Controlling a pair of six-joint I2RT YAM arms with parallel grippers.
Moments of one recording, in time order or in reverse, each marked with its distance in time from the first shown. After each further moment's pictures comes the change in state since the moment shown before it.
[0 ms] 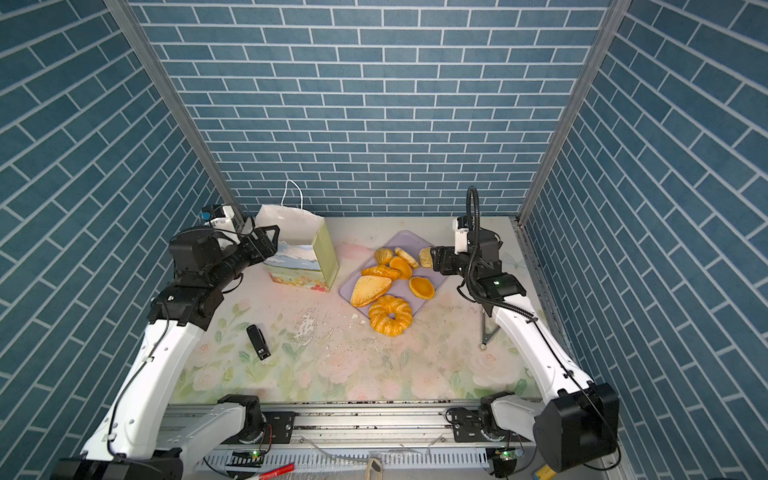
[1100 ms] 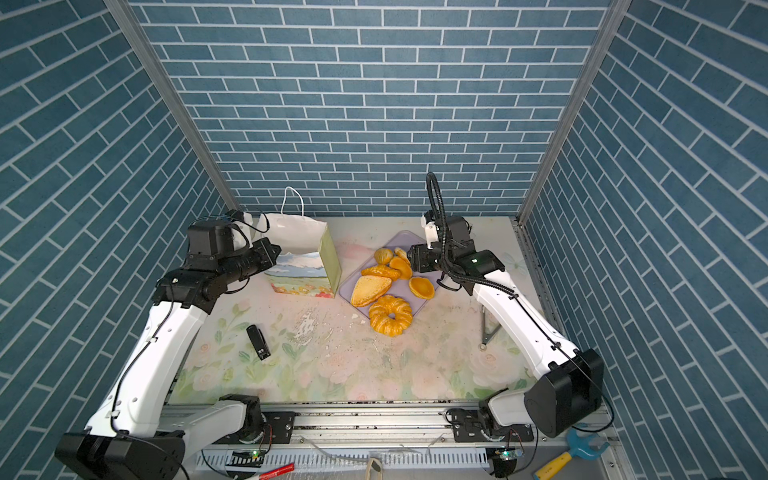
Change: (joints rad) left arm -0.021 0.071 0.101 -0.299 0.091 0.010; right arm 0.172 0.167 0.275 -0.289 0.018 -0.002
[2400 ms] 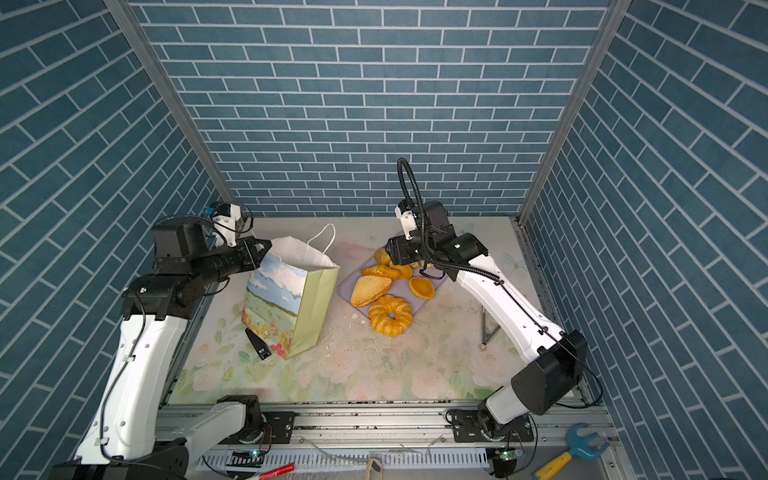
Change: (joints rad) left arm 0.085 -0.037 0.119 -0.087 0.177 0.165; right arm 0.121 0.134 0.248 -0.116 0.000 -0.061
